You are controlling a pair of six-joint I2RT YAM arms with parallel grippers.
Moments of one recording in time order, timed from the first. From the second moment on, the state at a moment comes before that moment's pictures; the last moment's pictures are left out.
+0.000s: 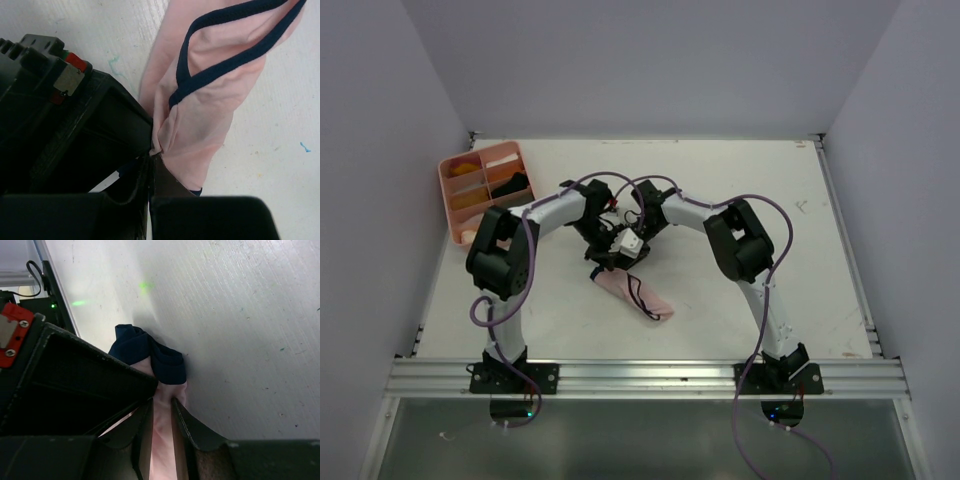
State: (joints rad) left arm -0.45 1.98 1.39 -1.04 0.66 1.43; right arm 0.63 2.37 1.73 -0.69 -0.93 0.04
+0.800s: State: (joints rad) left arm -0.49 2.02 1.40 -0.96 0.69 1.29; right arm 0.42 2.05 1.52 -0.84 -0.95 0.03
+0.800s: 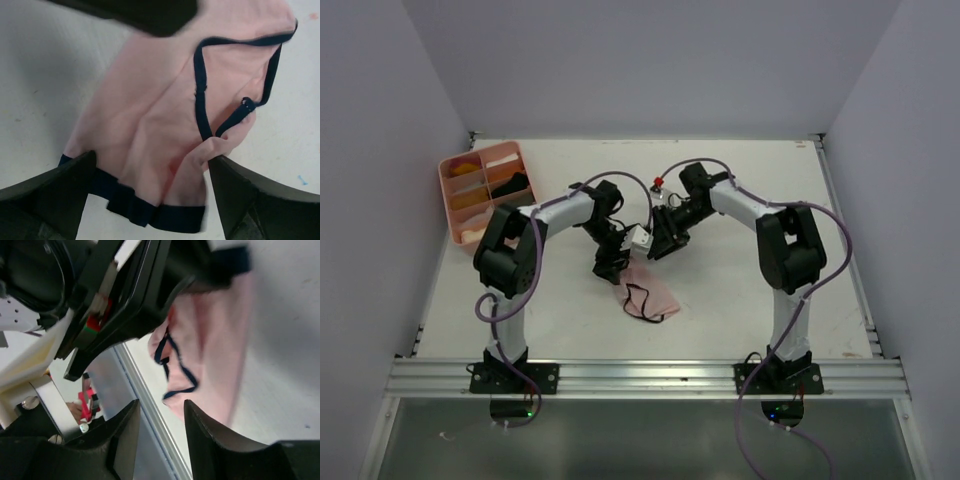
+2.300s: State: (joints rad) left arm -0.40 2.01 1.49 -1.02 0.78 1.39; right arm 0.46 2.12 1.51 -0.70 -0.85 0.08
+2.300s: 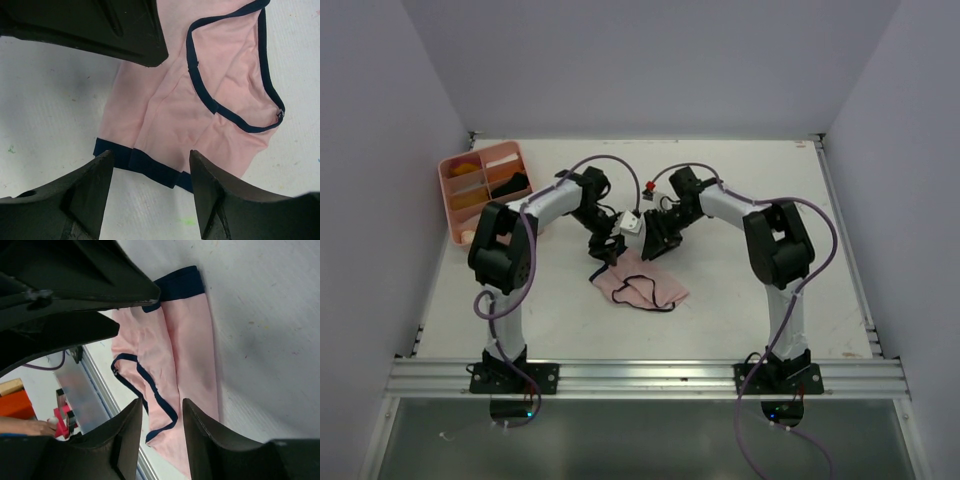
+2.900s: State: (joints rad) left arm -0.40 2.08 1.54 -1.04 0.78 1.37; right arm 0.47 2.20 1.56 -0.56 -0.83 0.18
